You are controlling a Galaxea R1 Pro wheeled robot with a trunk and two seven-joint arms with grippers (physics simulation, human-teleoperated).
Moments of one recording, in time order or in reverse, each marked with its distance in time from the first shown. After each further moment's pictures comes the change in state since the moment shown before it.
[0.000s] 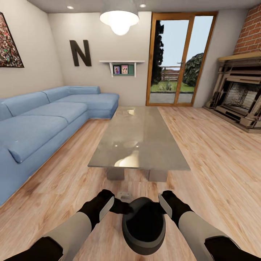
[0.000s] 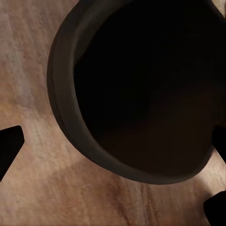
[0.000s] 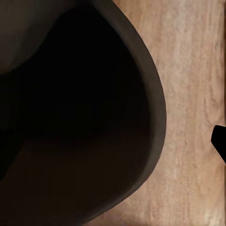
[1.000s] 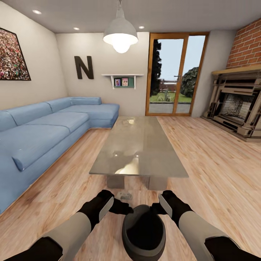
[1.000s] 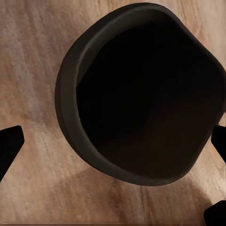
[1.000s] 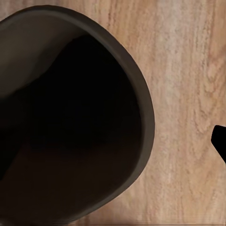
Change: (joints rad) left arm 0.001 0.003 0.002 0.005 0.001 -0.001 -0.003; right arm -0.001 -0.002 -0.001 0.000 0.000 0.025 0.001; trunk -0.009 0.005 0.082
